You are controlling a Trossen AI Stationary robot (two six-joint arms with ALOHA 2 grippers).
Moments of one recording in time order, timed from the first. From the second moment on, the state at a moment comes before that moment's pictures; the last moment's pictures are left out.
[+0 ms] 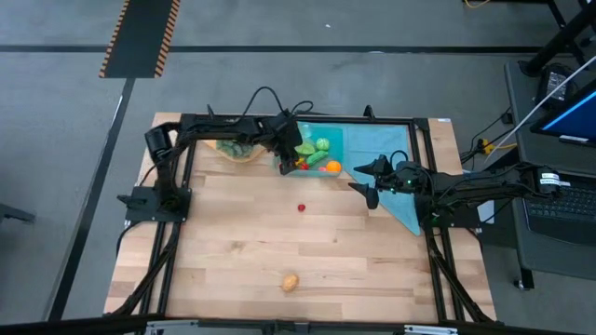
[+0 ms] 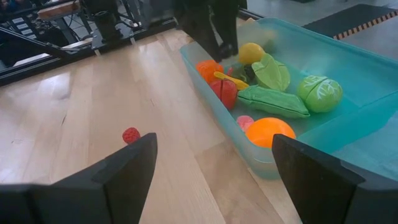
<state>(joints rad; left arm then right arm) 0.48 1.86 1.26 -0.36 0.19 0.14 -0.18 0.90 0.16 0.43 0.11 0.26</state>
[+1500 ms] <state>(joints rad) 0.43 1.93 1.59 -0.67 0.20 0.22 -0.18 0.90 0.16 0.39 0.11 0.25</state>
